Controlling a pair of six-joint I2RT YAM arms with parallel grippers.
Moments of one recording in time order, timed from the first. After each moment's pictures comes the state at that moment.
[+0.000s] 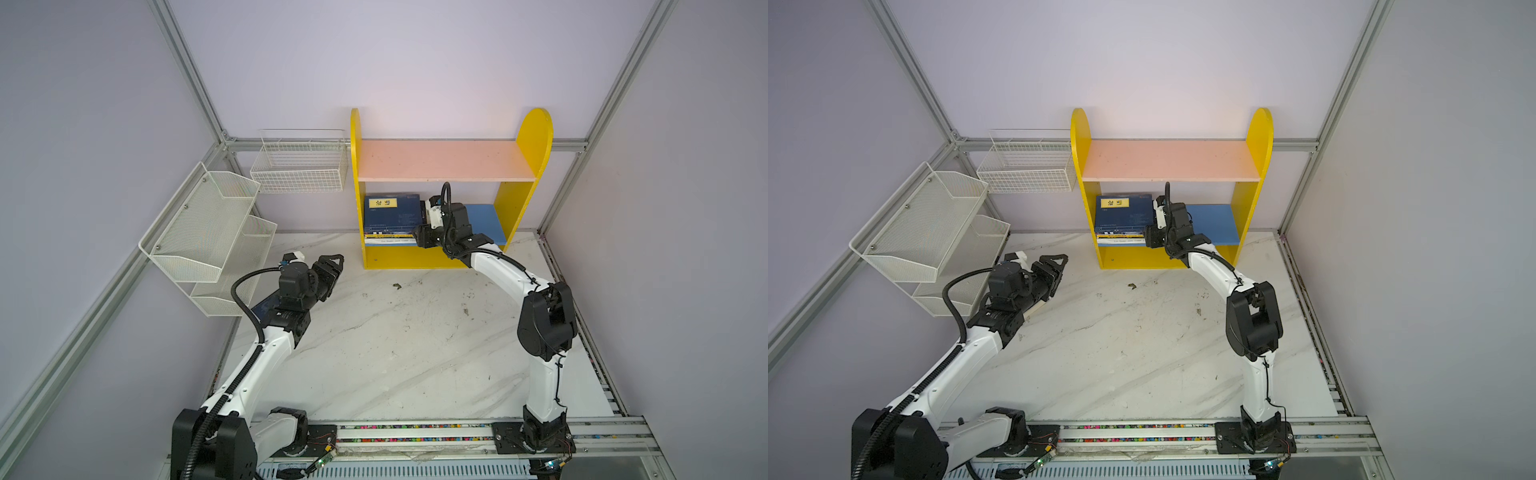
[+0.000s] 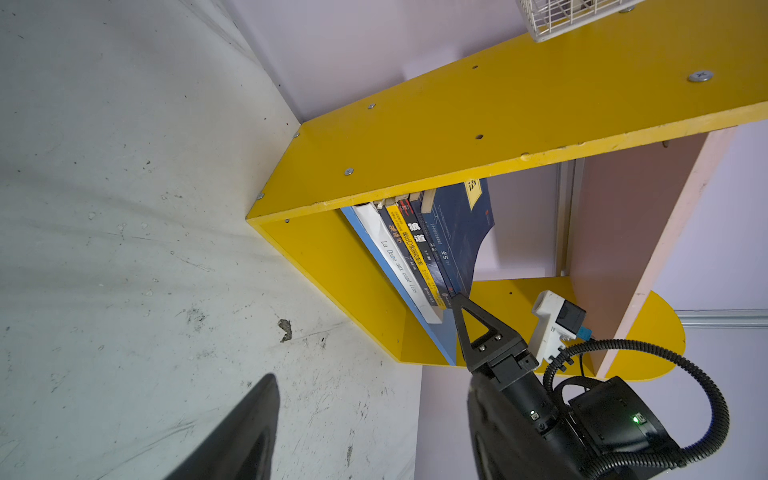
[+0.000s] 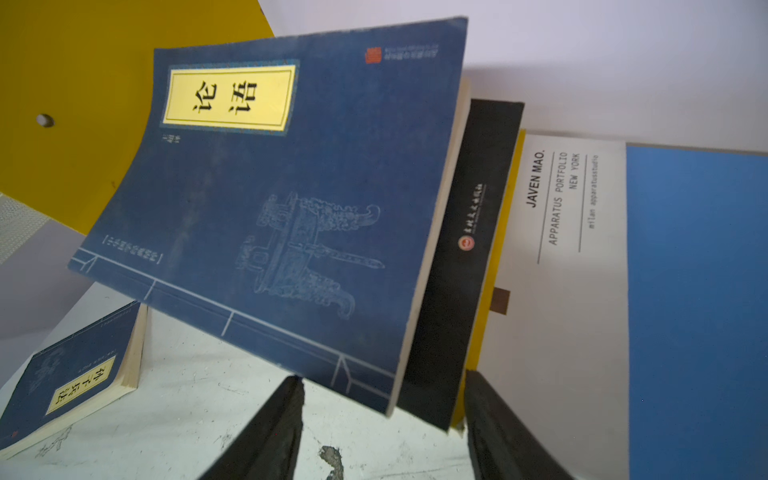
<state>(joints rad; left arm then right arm) -0.14 1.14 0.82 0.02 0.18 -1.17 0.44 2.03 1.78 -0.23 -0.12 0.21</state>
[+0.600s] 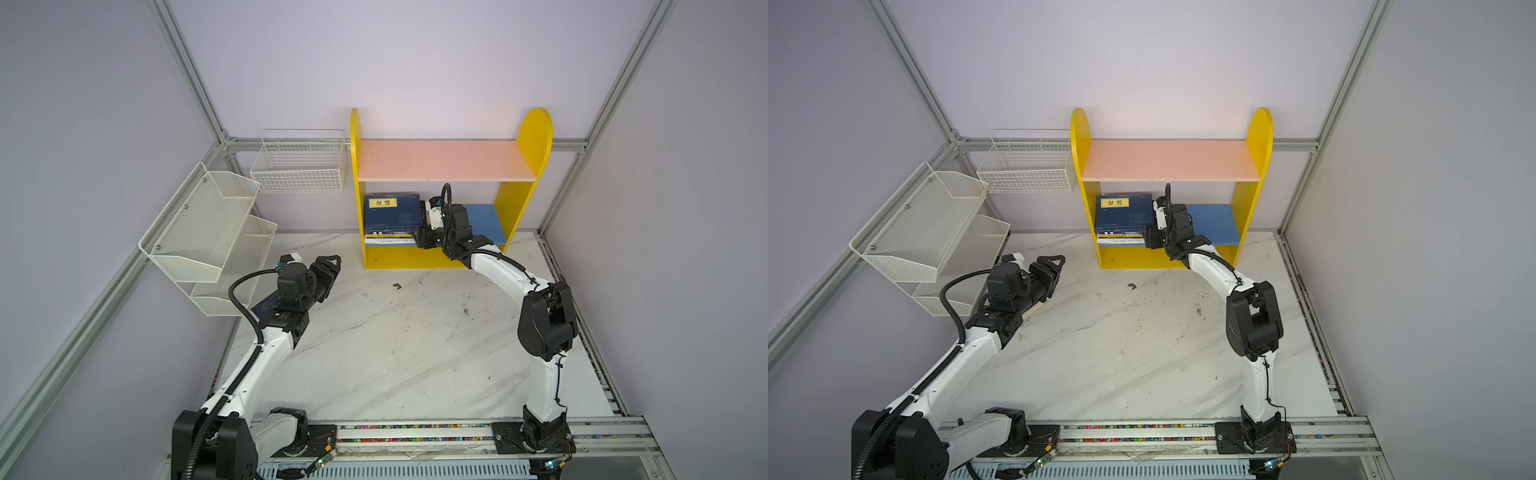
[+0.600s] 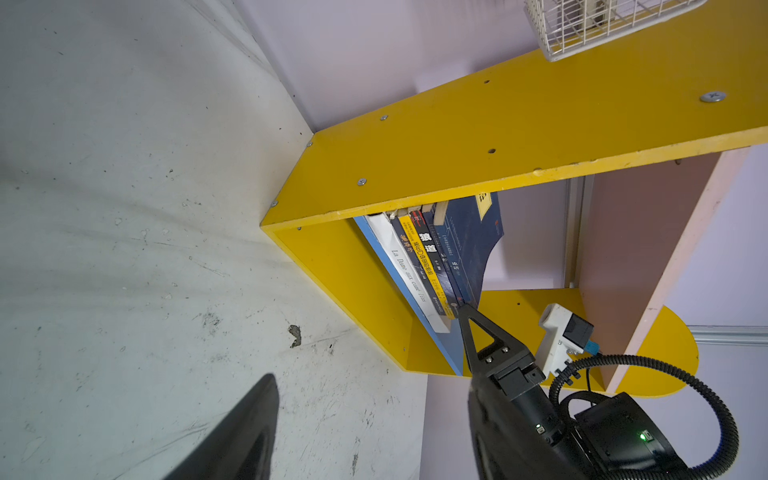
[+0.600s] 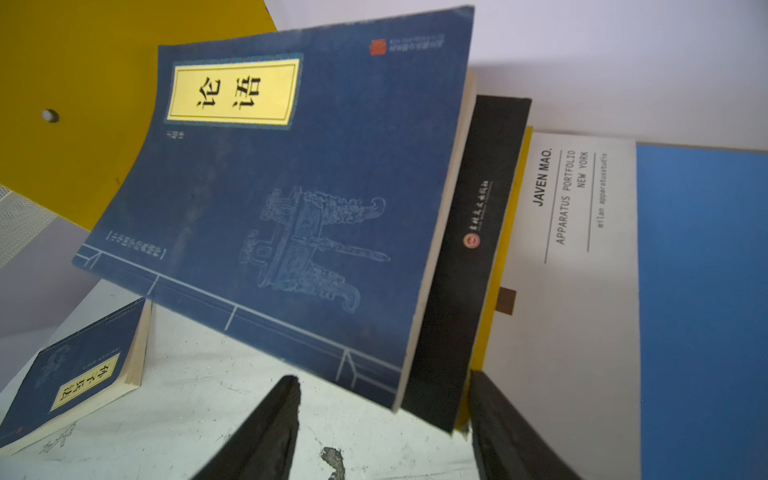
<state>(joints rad) -0.12 1.14 0.81 0.00 0.16 -1.17 0.45 2.02 1.76 -0.20 -0.13 0.21</state>
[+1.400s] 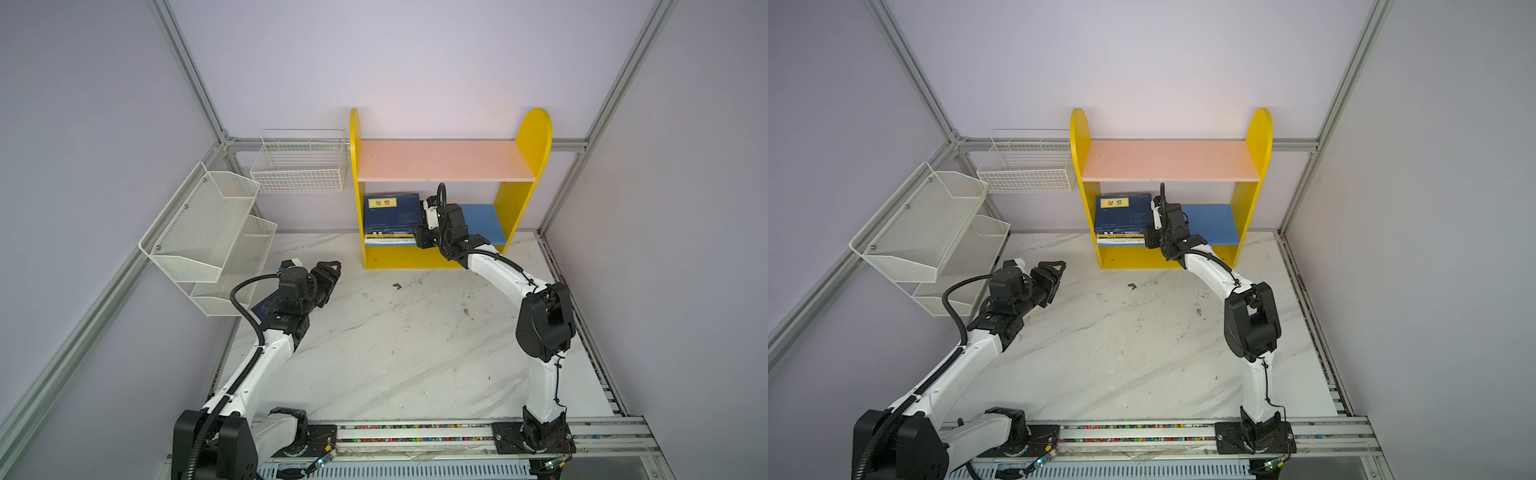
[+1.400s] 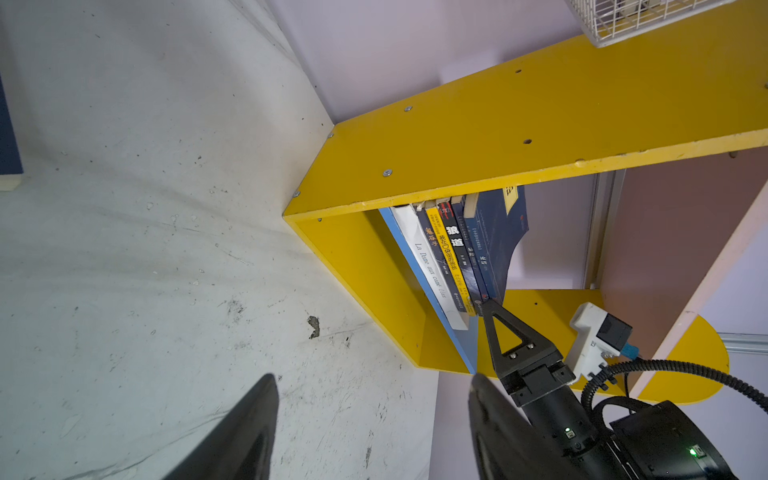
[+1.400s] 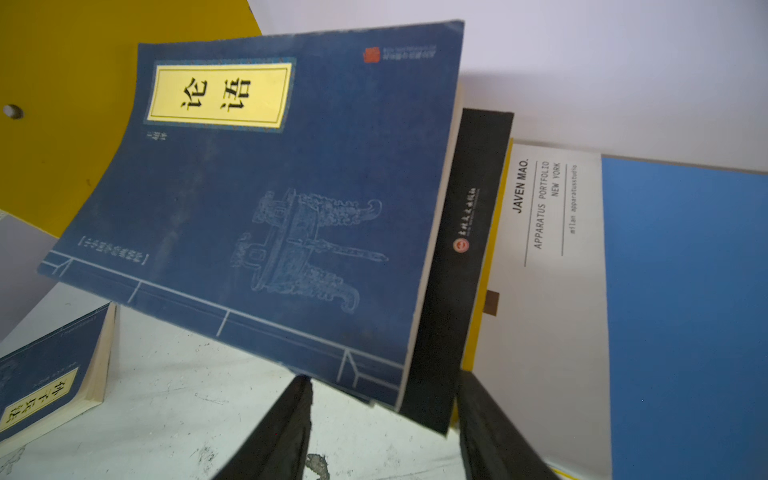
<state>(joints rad) -0.12 1.13 0.77 0.00 0.16 -1.17 0.49 2.03 1.79 -0.24 -0.03 0.18</state>
